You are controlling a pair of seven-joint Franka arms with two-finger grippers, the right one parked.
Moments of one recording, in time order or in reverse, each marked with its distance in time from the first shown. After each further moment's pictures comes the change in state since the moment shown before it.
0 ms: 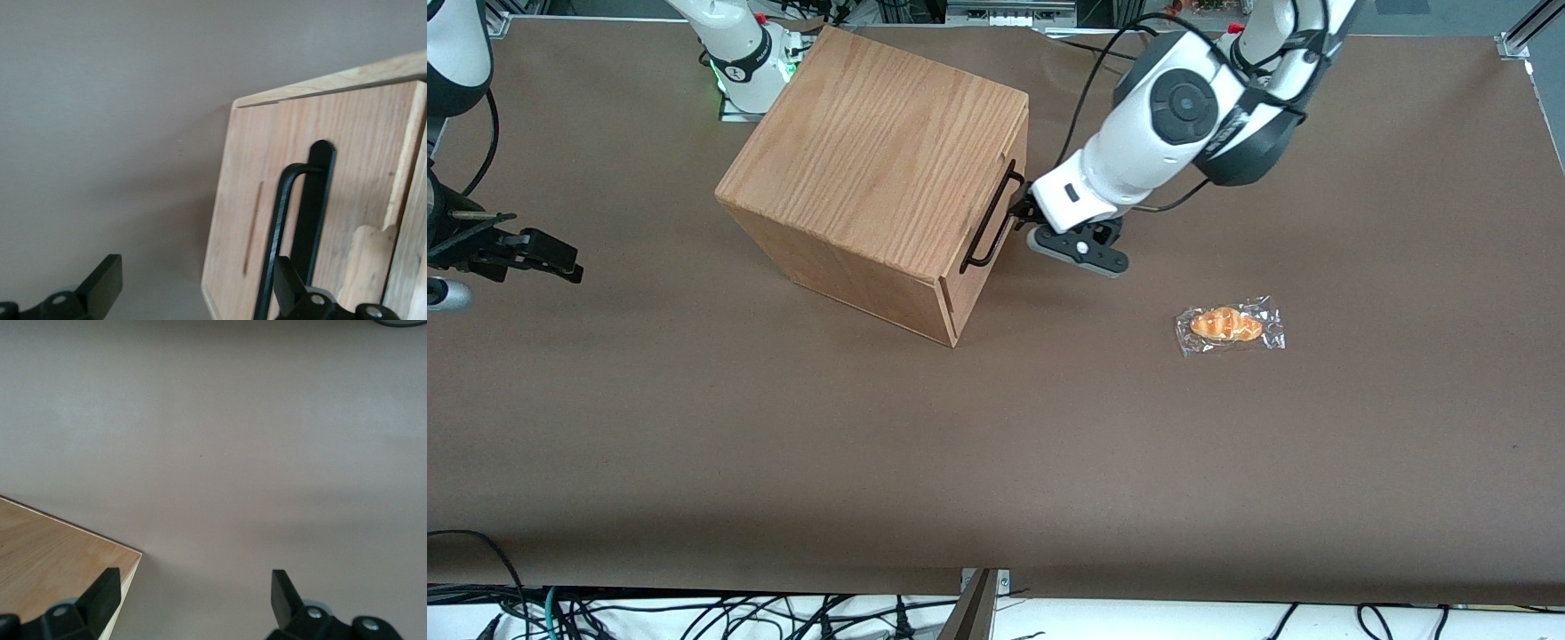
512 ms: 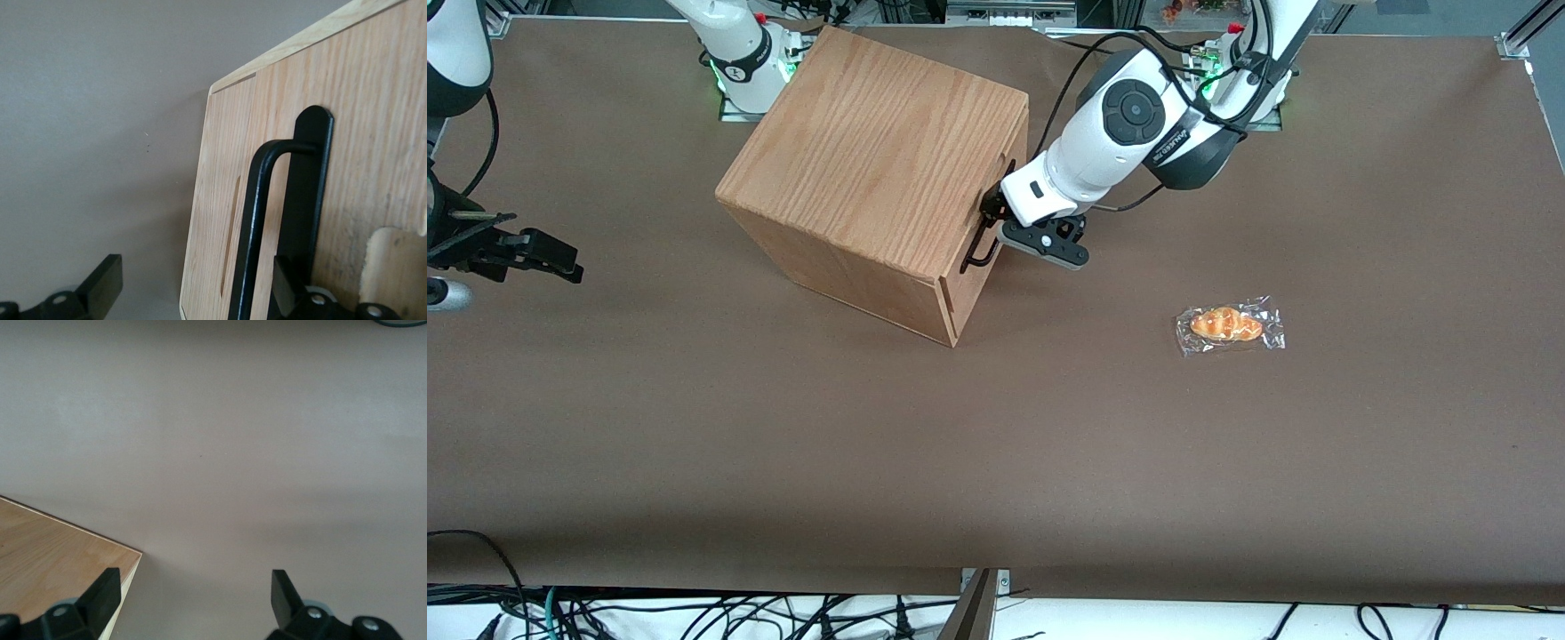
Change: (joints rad) arm -0.015 0.022 -0.050 -0.101 0.000 0.164 -0.010
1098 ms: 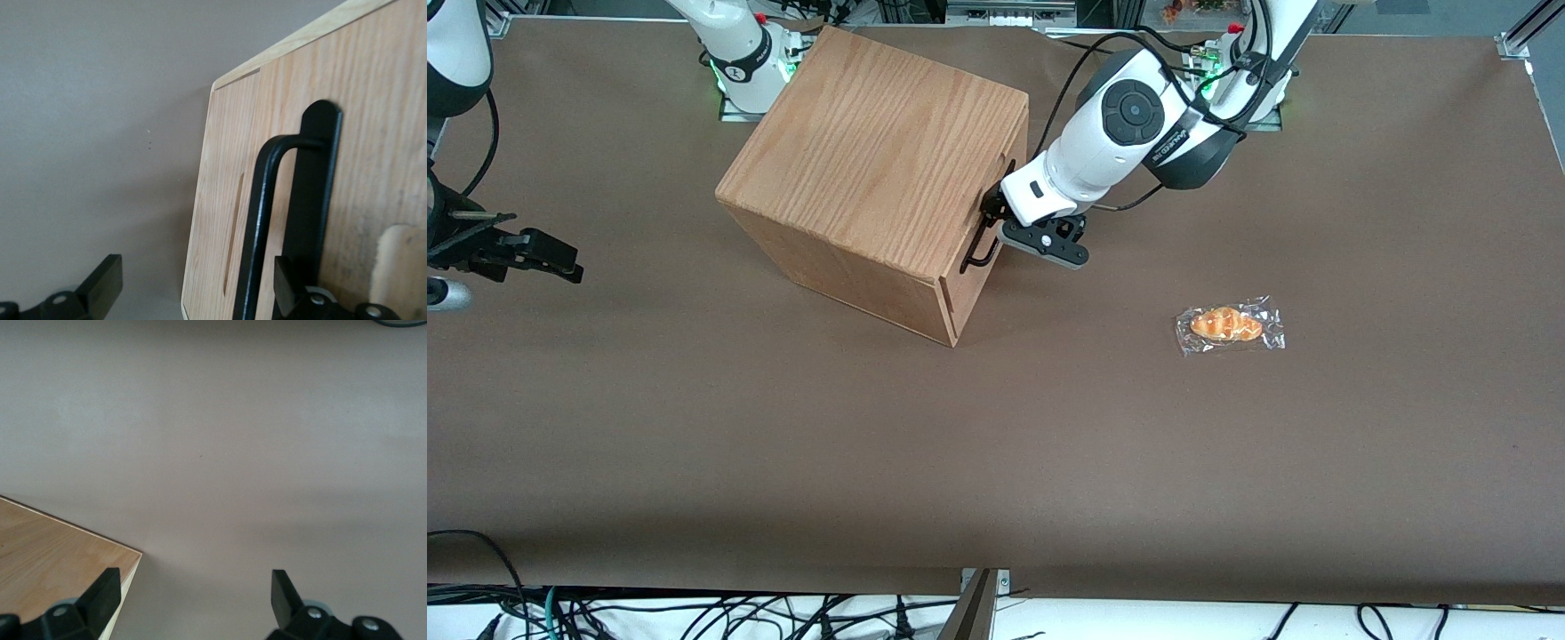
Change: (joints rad) arm 0.000 0.000 0.000 -0.014 0.000 0.000 0.000
